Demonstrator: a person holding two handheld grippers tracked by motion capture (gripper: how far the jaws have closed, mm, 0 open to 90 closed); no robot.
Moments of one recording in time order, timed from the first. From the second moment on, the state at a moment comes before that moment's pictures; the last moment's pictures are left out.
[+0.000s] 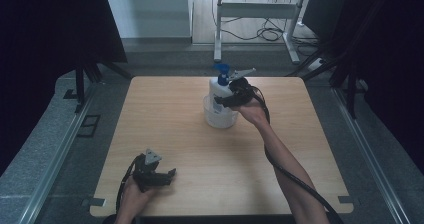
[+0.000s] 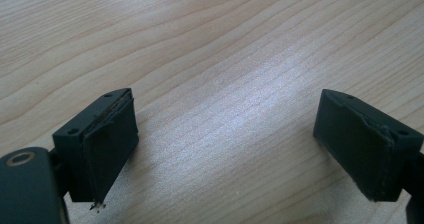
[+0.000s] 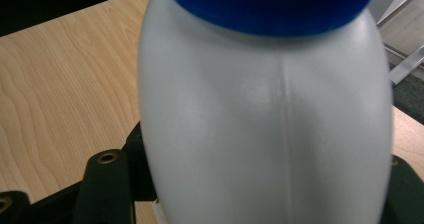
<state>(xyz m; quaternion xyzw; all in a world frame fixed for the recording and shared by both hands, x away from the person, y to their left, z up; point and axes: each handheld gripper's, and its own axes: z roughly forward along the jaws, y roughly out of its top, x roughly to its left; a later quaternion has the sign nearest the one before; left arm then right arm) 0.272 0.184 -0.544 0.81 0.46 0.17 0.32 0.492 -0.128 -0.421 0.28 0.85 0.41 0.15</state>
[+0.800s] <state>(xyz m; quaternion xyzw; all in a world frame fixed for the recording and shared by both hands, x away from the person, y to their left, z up) 0.272 0.184 -0.545 0.81 0.46 0.17 0.33 0.486 -0.122 -0.413 0.28 0.85 0.41 0.16</state>
